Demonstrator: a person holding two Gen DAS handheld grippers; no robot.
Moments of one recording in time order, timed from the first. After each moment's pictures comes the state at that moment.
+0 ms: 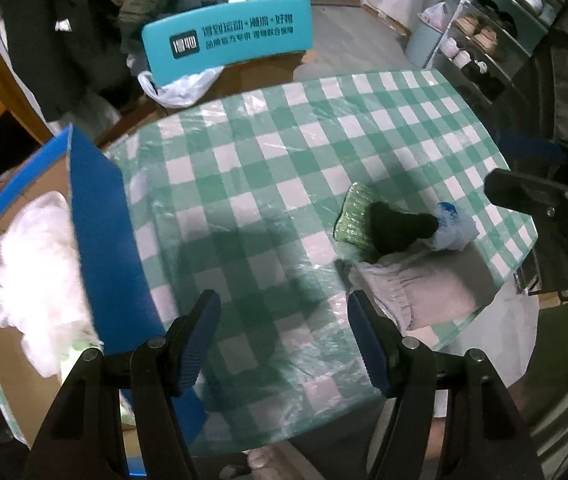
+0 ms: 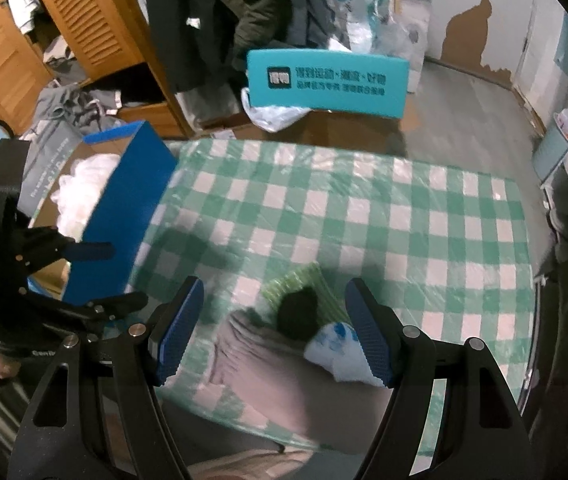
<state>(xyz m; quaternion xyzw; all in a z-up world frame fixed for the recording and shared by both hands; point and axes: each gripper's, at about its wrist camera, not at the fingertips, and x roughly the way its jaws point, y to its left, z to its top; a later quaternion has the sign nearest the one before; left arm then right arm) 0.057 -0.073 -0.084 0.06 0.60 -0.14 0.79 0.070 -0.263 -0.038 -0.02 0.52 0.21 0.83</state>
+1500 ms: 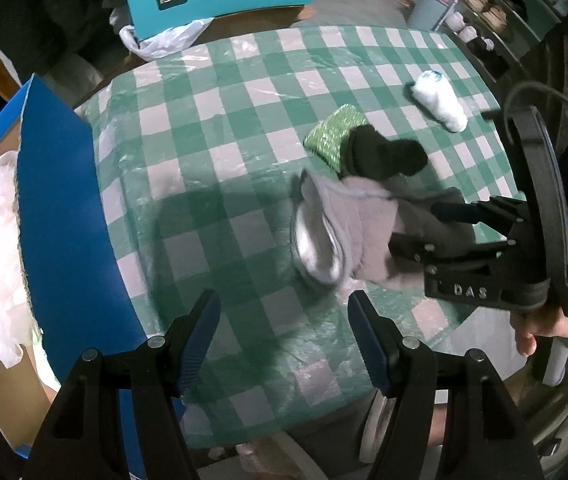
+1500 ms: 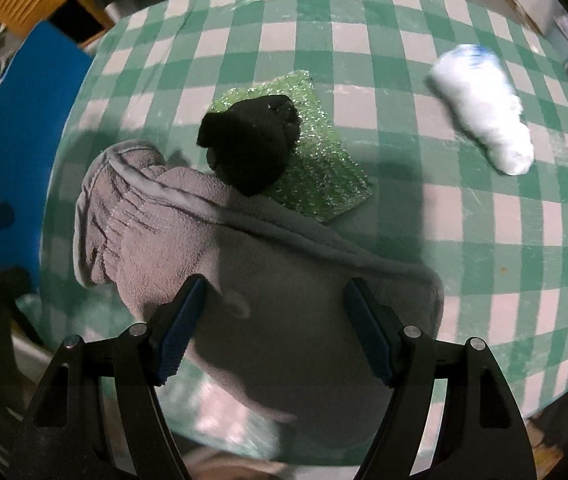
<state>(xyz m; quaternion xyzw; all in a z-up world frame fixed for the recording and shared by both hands) 0.060 -0.072 -0.126 0.05 0.65 -0.14 0.75 0.070 -0.259 -0.187 0.02 0.66 0.15 0.74</state>
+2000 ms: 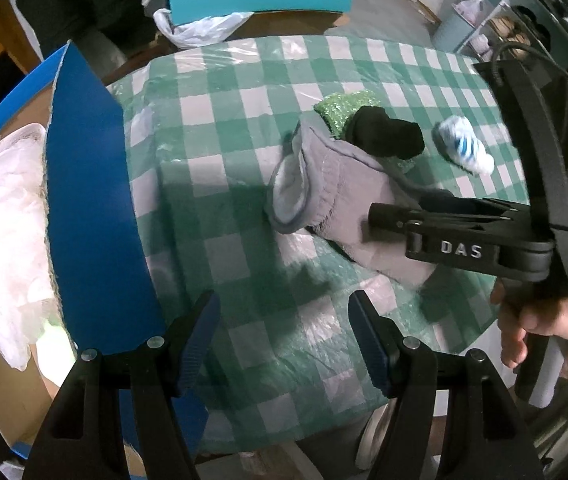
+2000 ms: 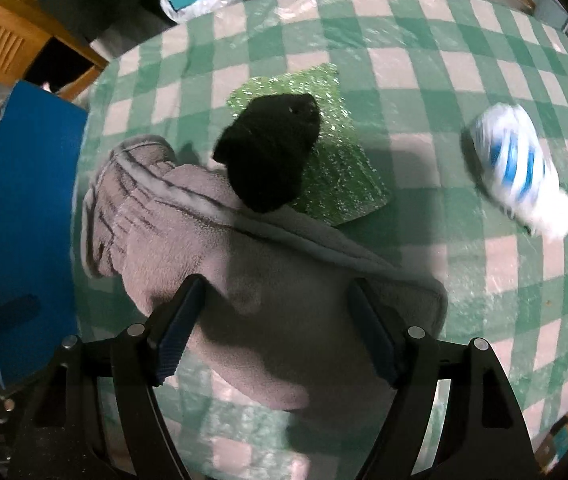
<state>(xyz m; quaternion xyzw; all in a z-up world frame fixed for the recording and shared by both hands) 0.072 -0.041 -0.128 0.02 0.65 -0.11 0.75 0.112 -0.229 -0.183 0.08 0.66 0.13 0.74</state>
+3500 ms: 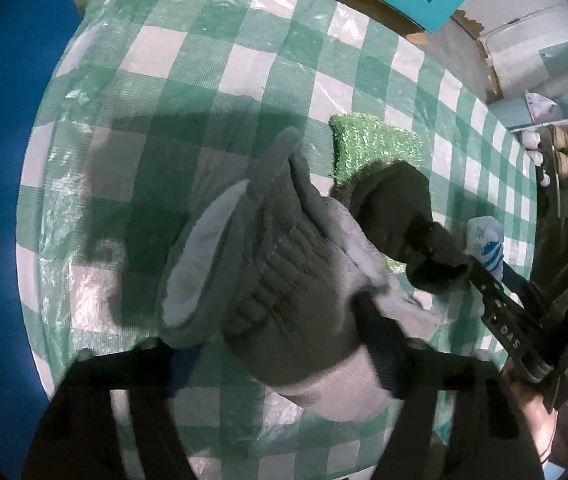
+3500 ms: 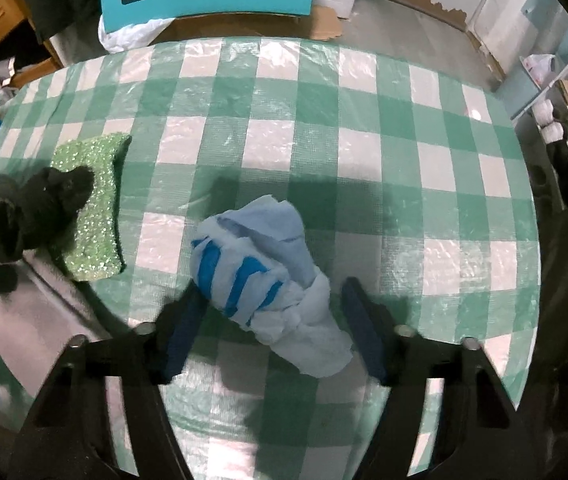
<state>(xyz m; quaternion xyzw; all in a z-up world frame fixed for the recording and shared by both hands) 0.134 -0.076 -0.199 -0.19 0.70 -0.03 0.69 0.157 -0.339 -0.191 -0.07 0.61 0.09 0.79</state>
